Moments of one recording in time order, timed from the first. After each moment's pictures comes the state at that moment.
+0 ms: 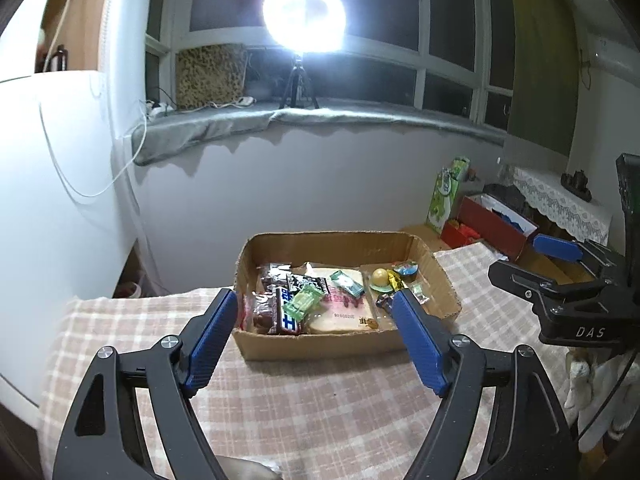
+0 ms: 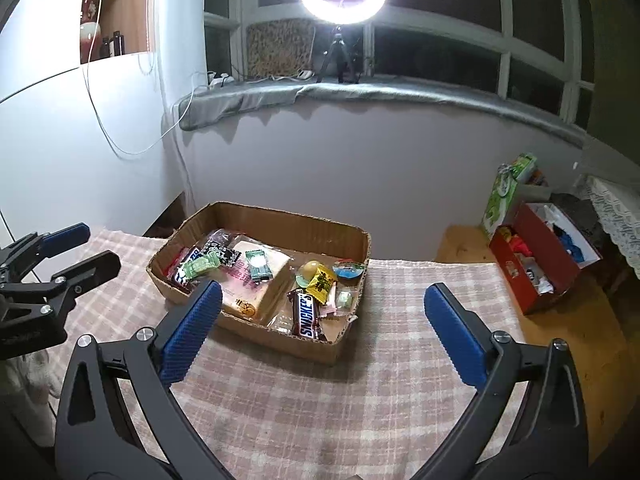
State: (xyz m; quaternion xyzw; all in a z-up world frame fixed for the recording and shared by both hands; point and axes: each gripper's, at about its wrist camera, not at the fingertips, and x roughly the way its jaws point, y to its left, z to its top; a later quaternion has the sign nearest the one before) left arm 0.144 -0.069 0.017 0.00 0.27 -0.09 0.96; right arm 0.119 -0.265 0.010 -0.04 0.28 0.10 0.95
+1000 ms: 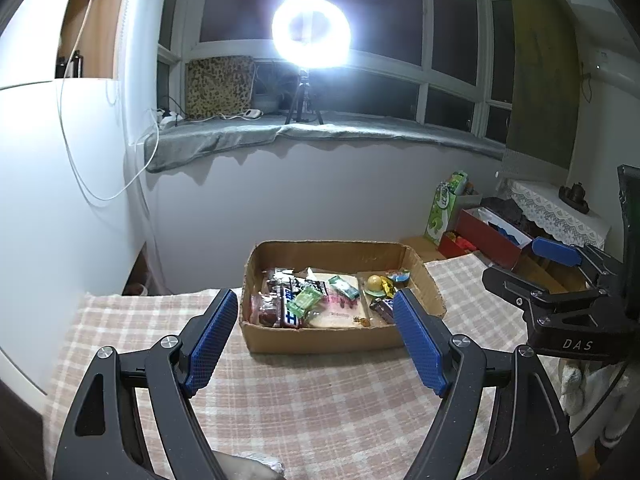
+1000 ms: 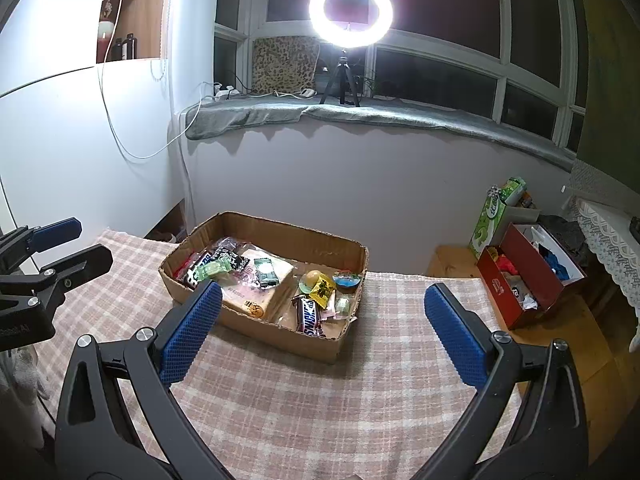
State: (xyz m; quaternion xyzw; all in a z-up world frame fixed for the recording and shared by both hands) left arm 0.115 -0.065 0.032 -0.01 0.25 -0.08 0.96; right arm 0.093 -0.254 0.027 -0.06 0.26 0.10 0.96
